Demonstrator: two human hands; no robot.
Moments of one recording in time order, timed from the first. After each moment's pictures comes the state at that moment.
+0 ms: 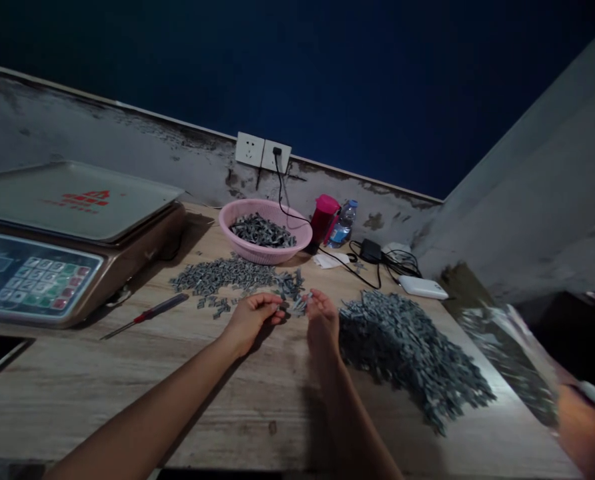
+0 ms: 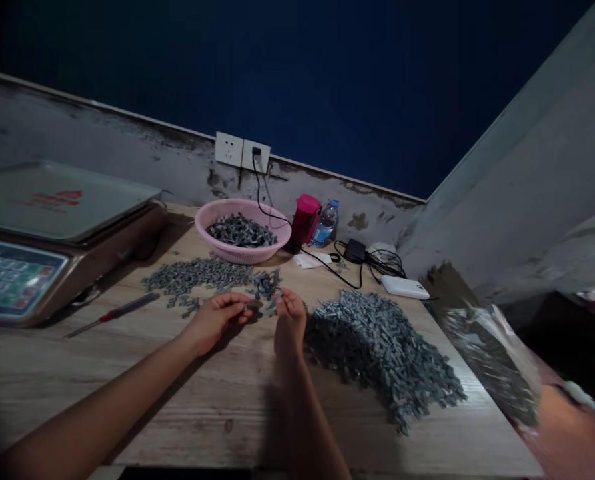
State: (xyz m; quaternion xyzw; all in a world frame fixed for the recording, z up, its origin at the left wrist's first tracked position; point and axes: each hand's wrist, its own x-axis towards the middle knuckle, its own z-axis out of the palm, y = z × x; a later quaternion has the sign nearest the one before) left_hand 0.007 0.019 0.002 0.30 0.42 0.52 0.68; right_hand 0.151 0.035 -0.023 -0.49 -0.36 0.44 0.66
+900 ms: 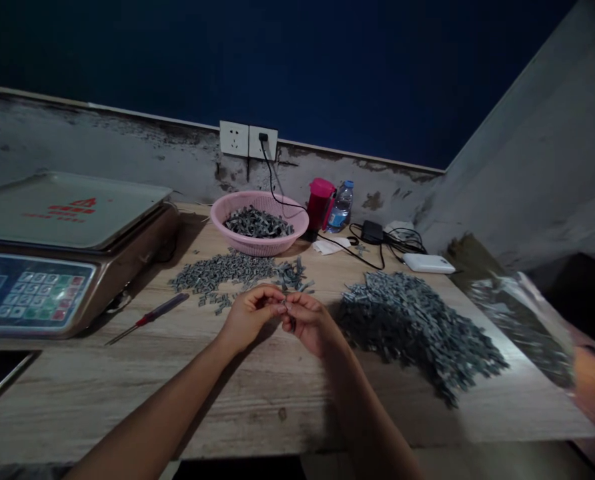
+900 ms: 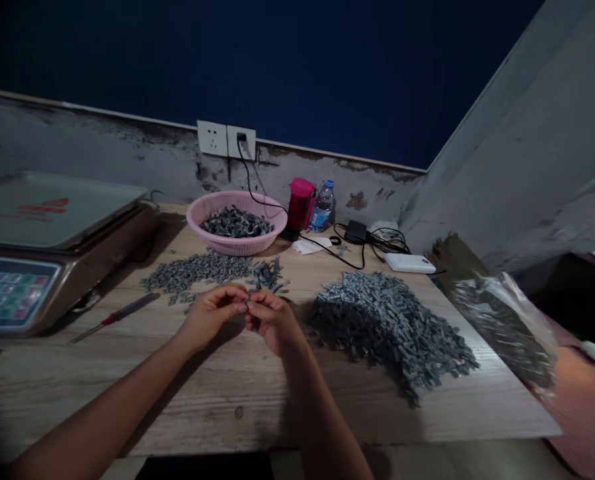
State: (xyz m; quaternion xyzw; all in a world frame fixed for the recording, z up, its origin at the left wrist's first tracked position) left_hand -0.005 0.009 0.006 0.50 0.36 0.54 0.57; right_hand 0.141 0.001 0.005 -0.31 -0.33 0.75 0.48
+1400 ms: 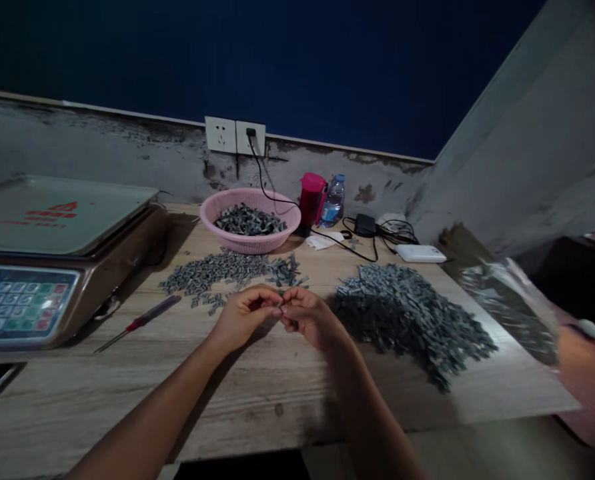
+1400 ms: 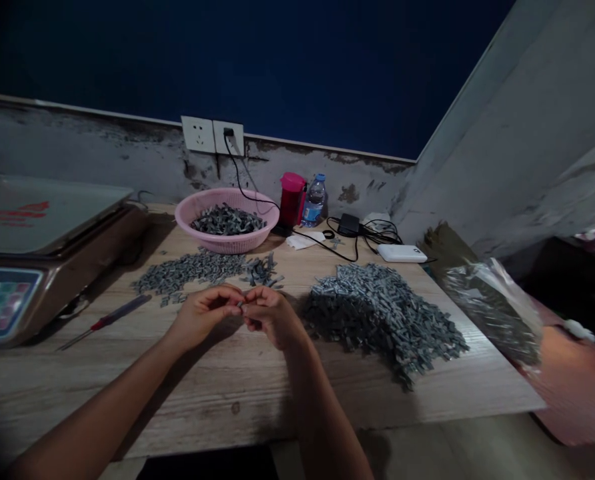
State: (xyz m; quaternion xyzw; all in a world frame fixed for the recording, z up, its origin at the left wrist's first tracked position) left_hand -0.009 0.006 0.014 0.59 0.36 0.50 0.52; right_hand 0.149 -0.003 0.017 -0.35 -0.41 0.71 0.45
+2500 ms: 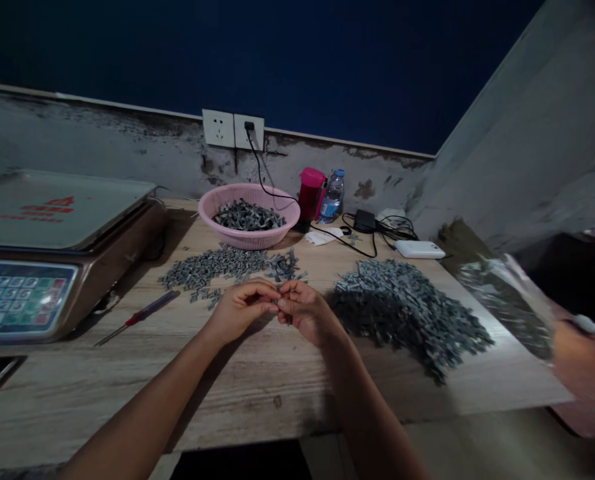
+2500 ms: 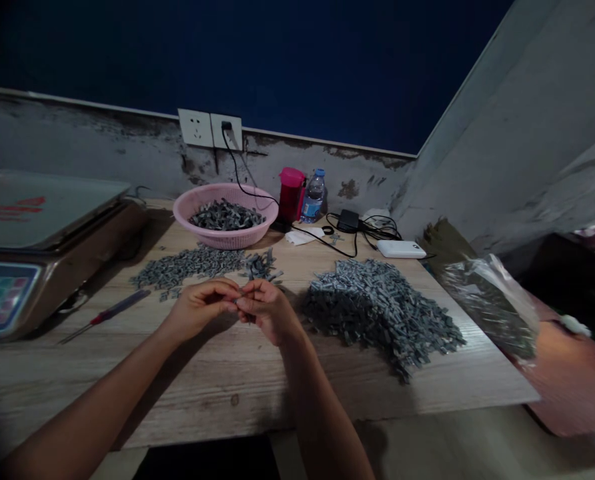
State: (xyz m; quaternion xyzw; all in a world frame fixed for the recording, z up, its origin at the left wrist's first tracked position) left_hand -0.016 0.008 0.018 0.63 0.32 0.49 0.51; right_hand 0.147 -0.004 0.013 -0.30 -0.39 0.73 0.47
